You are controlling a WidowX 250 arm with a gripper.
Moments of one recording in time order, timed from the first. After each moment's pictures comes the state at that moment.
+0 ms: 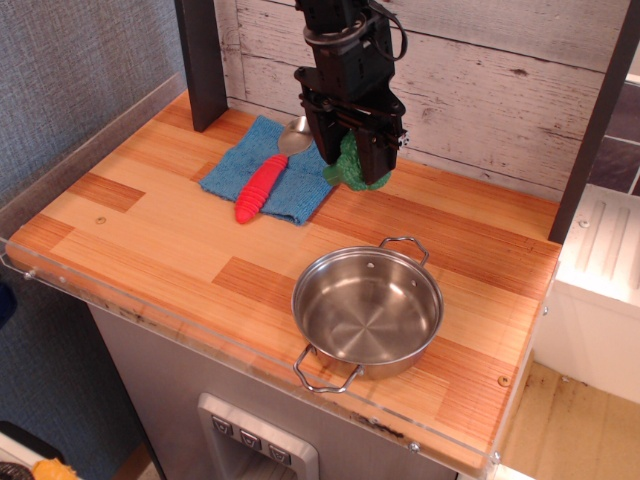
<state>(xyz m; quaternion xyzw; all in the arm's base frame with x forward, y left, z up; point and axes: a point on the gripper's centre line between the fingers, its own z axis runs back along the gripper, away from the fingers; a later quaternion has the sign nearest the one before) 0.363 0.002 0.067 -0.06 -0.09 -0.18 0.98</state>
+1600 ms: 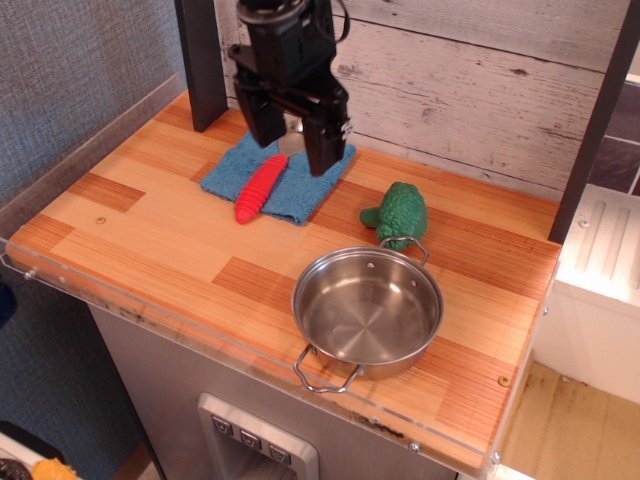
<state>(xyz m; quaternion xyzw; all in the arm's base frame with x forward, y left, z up) 0.325 0.036 0.093 -0.01 -0.10 -0.13 0.99</state>
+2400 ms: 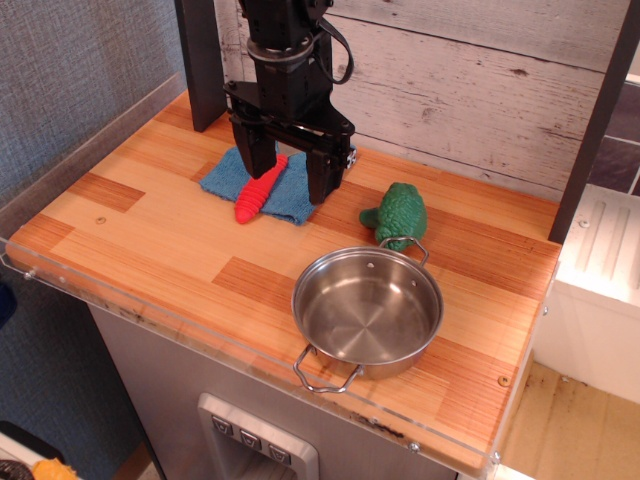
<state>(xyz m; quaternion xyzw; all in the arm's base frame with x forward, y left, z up) 0.323 0.035 0.070 0.01 -0.06 -0.06 1.00</state>
